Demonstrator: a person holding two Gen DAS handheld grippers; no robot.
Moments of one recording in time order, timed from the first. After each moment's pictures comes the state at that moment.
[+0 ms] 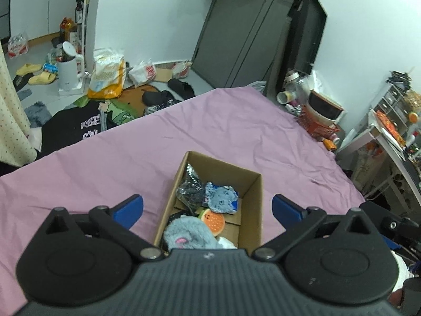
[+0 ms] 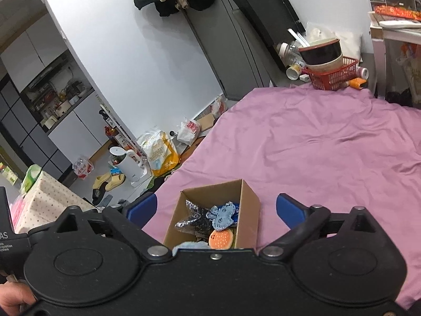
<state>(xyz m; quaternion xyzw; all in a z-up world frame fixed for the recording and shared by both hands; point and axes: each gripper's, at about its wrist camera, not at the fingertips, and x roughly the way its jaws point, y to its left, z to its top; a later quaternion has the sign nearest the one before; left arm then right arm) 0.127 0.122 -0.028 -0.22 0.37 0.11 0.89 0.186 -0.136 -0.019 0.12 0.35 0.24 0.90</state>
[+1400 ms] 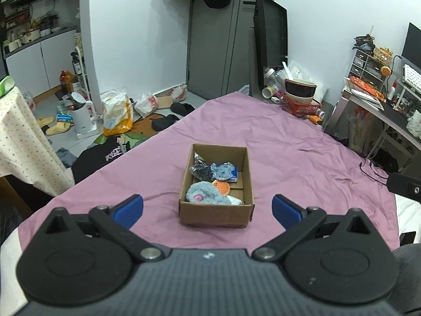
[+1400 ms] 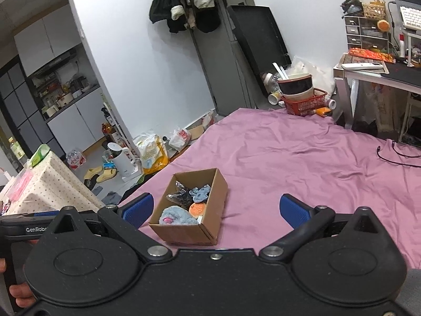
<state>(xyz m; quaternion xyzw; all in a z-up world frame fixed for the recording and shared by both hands) -0.015 0.042 0.045 -0.09 0.35 0.12 0.92 0.058 -0.218 0.043 0.06 0.31 0.22 0.92</state>
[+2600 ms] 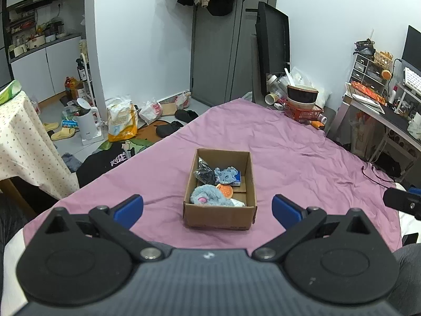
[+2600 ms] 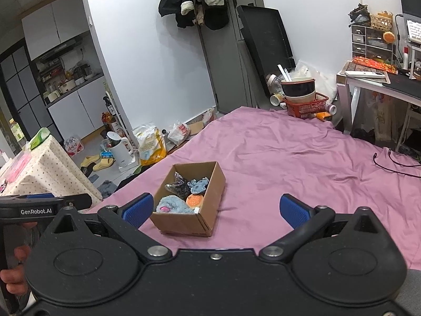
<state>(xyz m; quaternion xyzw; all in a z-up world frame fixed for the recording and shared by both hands) -0.029 0.043 0.052 -0.08 0.34 0.13 0.93 0.041 -0.217 0.042 0.03 0.31 0.23 0.92</state>
